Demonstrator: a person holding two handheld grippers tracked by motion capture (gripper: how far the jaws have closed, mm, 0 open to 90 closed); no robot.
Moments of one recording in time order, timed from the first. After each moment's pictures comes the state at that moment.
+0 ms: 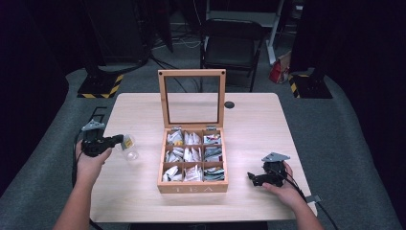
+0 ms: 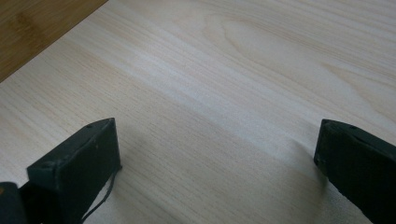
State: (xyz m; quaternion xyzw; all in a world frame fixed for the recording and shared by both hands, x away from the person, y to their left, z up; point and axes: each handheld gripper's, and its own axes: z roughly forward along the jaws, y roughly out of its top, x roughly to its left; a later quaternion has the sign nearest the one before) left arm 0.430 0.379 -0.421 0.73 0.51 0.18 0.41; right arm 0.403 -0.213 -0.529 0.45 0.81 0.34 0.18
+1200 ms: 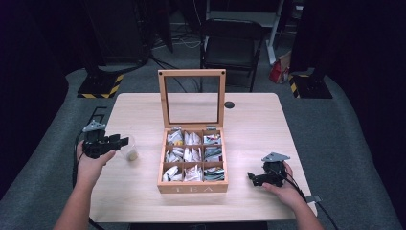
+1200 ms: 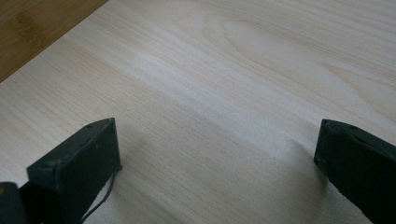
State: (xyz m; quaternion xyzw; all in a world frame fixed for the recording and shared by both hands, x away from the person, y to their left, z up) left arm 0.420 0.370 -0.411 0.73 0.51 0.17 0.41; right arm 0.403 -0.213 -0.529 0.44 0.81 0.34 0.18
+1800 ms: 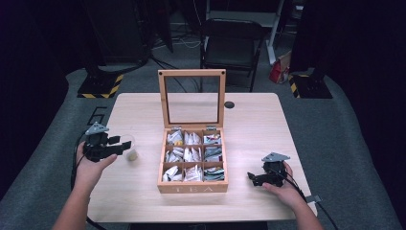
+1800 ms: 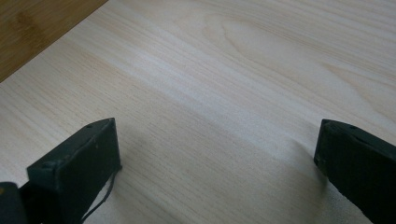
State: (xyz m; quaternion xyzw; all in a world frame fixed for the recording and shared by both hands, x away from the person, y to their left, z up) left arm 0.404 0.356 -0.401 0.75 0.49 0.19 0.40; right arm 0.403 -0.213 -0.529 0.44 0.81 0.34 0.18
